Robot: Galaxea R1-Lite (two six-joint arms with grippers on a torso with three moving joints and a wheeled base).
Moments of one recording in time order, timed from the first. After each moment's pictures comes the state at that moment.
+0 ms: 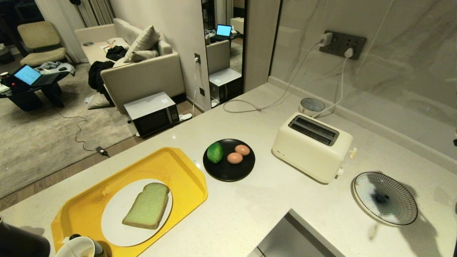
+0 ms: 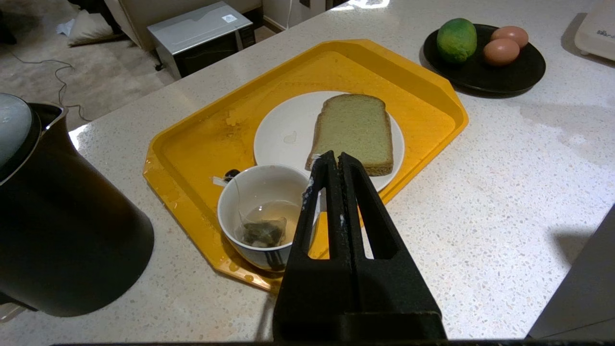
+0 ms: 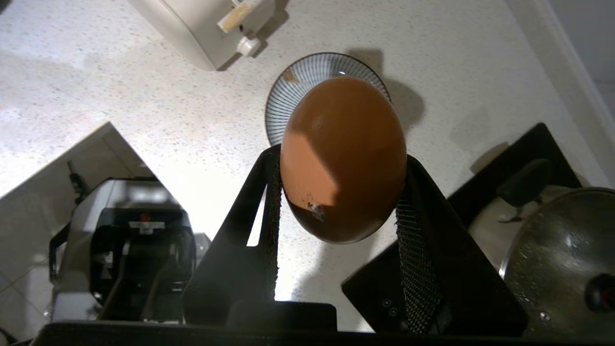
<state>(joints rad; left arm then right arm) 0.00 0.00 0.00 0.00 0.00 0.01 -0.28 1.33 -1.39 0.74 0.10 -0.25</state>
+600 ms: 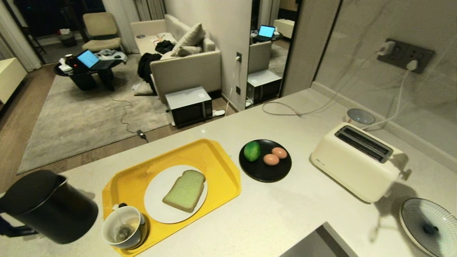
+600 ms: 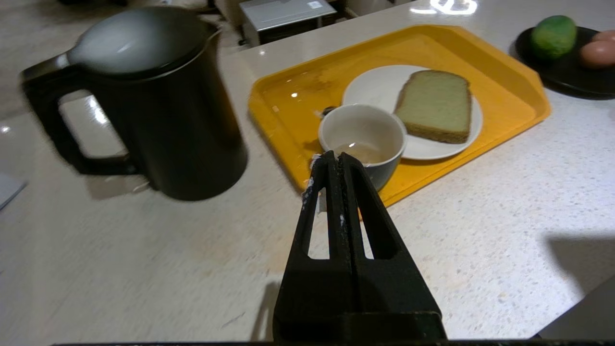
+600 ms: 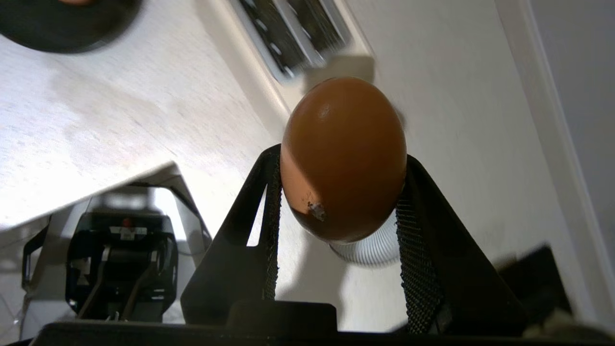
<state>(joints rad) 0.00 0.00 0.00 0.00 0.00 0.01 -0.28 1.33 -1.43 0.74 0.10 -0.30</state>
